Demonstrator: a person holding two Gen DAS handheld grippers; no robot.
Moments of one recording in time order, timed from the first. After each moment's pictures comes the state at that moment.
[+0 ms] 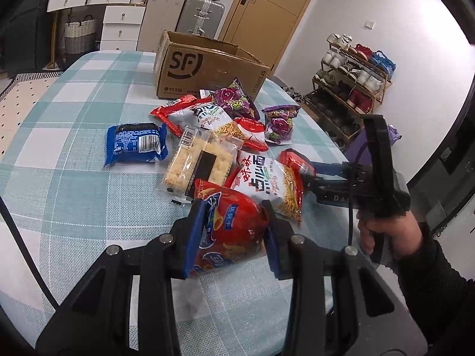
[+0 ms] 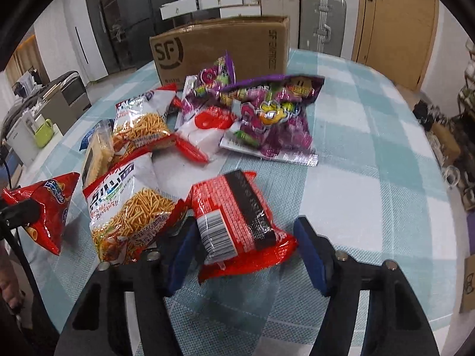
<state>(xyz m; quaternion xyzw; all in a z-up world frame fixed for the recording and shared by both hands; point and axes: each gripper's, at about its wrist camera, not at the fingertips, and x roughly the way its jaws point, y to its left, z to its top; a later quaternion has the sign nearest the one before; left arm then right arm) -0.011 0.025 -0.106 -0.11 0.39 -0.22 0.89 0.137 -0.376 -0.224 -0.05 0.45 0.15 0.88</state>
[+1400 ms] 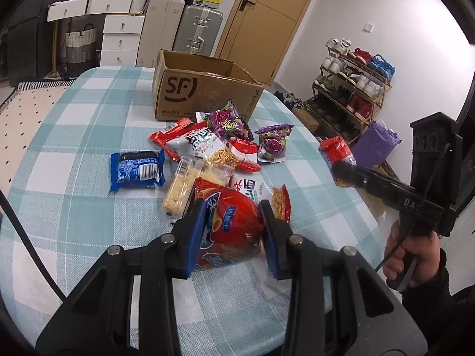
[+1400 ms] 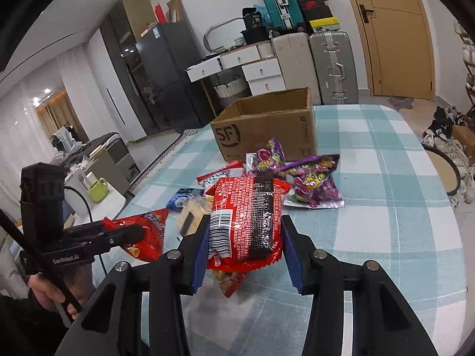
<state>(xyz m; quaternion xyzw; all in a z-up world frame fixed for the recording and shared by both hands) -0.007 0.022 -0.068 -0.10 0.37 -0.21 0.90 0.068 -0.383 -0.134 0.07 0.33 0.23 0.91</state>
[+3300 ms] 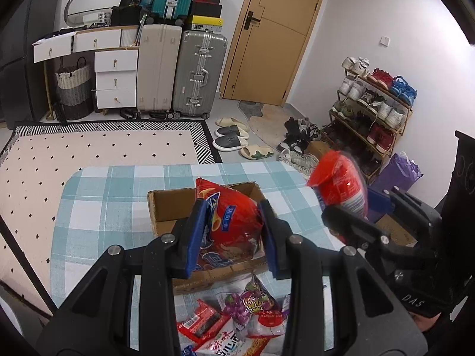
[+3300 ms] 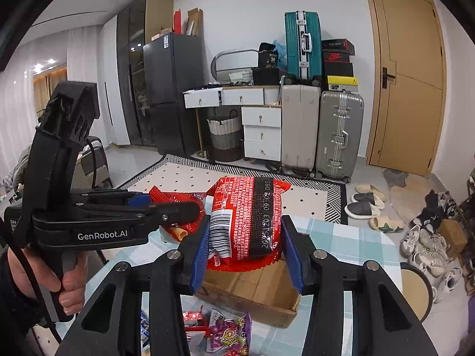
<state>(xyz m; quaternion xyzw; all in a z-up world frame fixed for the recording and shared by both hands) 0.314 -0.011 0.111 -0.07 0.35 -0.19 0.91 0.302 -0.312 0.023 -0.04 0.26 0.21 0.94</state>
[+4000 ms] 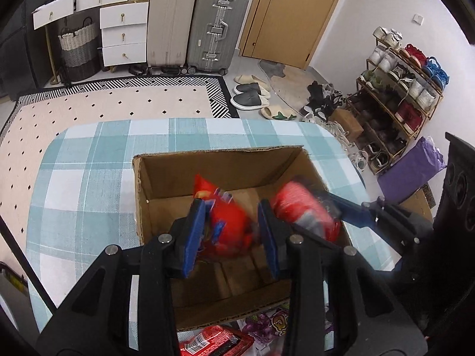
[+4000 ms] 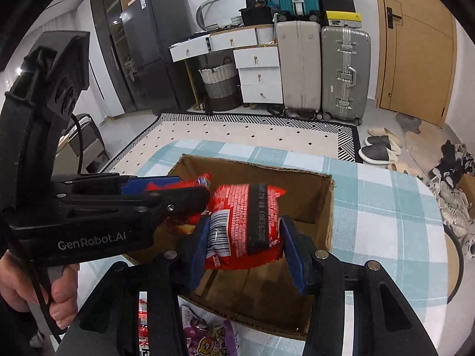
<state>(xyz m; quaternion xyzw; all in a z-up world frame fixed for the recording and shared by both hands) 0.417 -0.033 -0.028 -0.06 0.45 -0.15 0.88 0.413 -0.300 -0.114 -0.01 0.39 0.21 0.90</state>
